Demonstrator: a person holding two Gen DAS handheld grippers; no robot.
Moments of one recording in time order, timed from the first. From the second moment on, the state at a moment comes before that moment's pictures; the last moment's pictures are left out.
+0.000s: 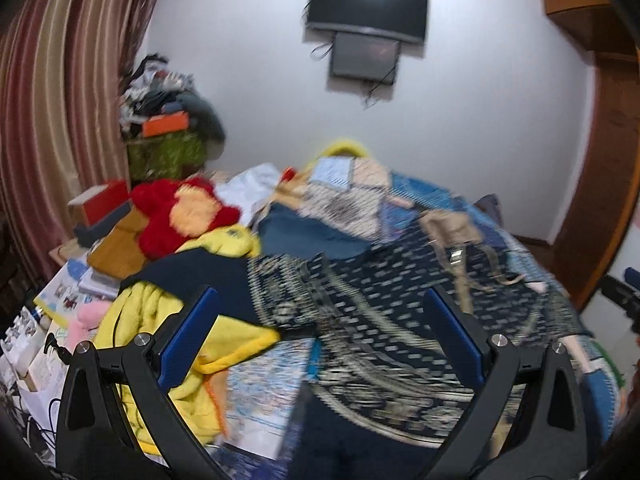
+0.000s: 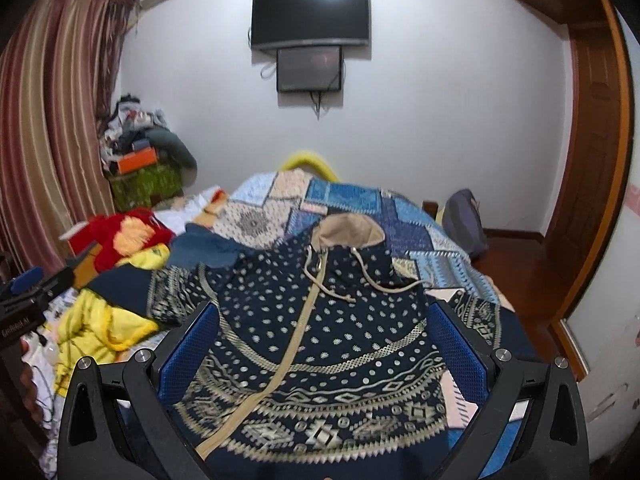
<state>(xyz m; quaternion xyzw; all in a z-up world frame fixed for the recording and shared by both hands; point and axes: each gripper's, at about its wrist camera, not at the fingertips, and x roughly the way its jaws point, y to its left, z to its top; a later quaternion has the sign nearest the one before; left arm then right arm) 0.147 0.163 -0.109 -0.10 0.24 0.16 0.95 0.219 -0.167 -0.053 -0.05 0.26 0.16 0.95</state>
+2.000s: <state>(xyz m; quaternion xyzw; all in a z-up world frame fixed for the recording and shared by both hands) 0.407 0.018 -0.177 0.01 0.40 -0.09 0.91 0.348 -0.251 -0.147 -0.05 0.40 0.14 0.90</state>
